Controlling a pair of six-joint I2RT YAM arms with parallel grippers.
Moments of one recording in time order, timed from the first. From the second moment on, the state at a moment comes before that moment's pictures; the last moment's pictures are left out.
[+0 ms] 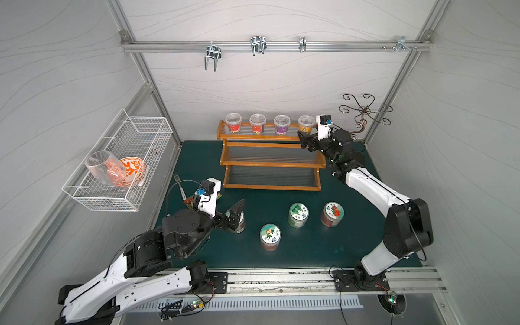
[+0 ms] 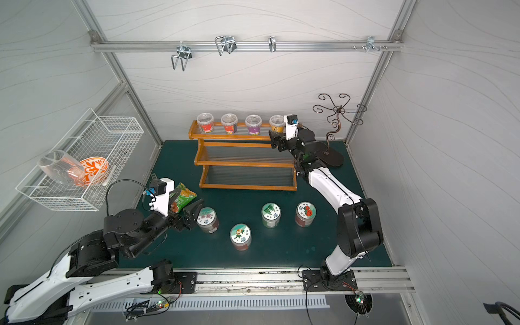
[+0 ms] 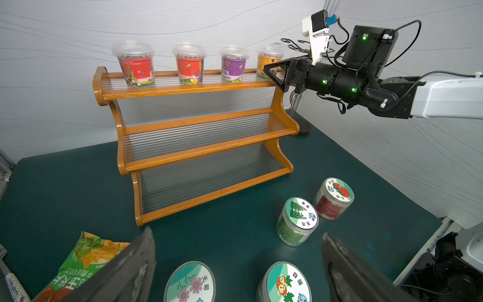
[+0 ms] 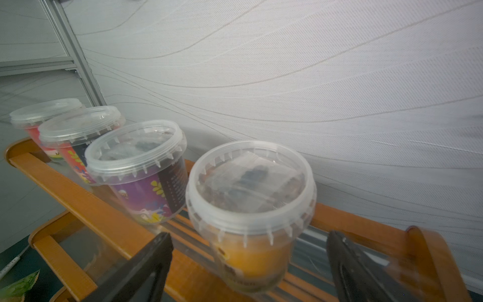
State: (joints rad) left arm -1.10 0.57 1.01 -0.73 -0.58 -0.29; right arm 0.36 1.60 1.25 0.32 -0.15 0.03
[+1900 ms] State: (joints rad) left arm -1.10 0.49 1.16 -1.44 -0.73 -0.75; right arm 1.23 1.68 1.21 -0.22 0.05 0.31
